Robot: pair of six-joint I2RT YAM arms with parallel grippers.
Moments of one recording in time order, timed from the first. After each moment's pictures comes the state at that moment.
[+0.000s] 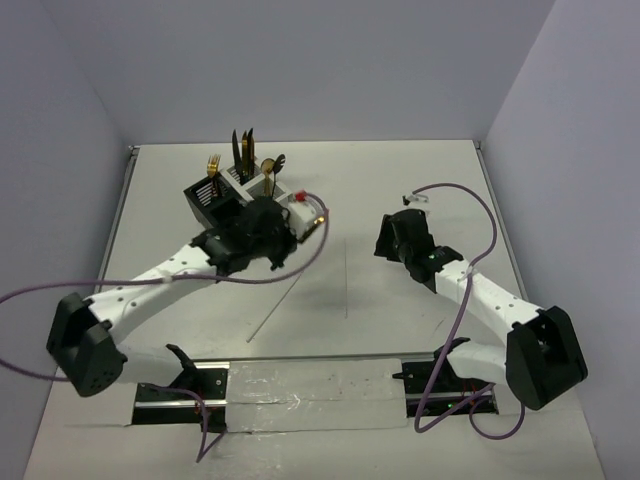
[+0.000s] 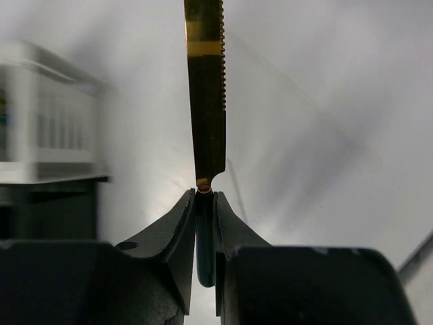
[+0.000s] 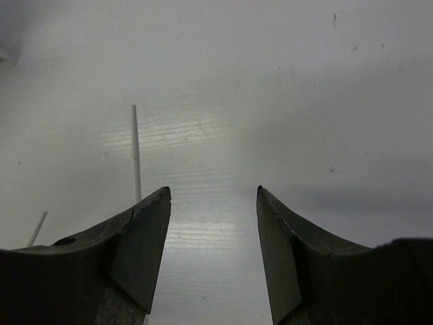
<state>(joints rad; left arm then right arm) -0.84 1.37 1.04 -0.44 0.00 0.16 0.43 1.18 0.67 -0.20 0.27 0.51</state>
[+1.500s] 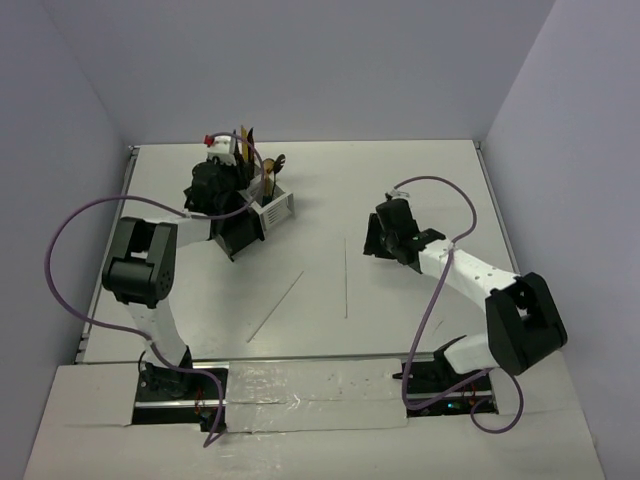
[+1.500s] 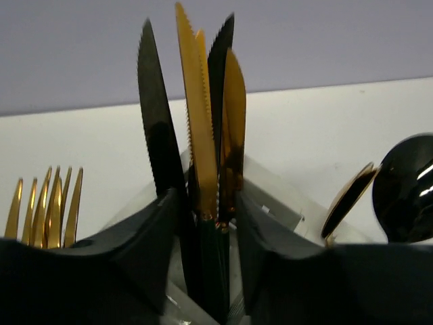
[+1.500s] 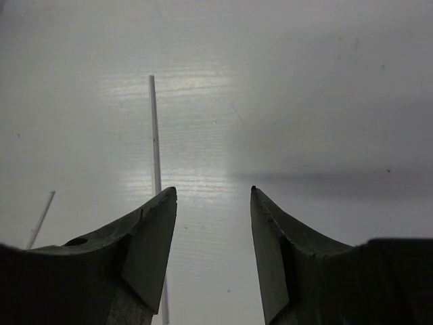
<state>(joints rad) -0.23 1.88 1.04 0.77 0.03 -0.10 0.45 1.37 0.80 -0.27 0.16 0.54</state>
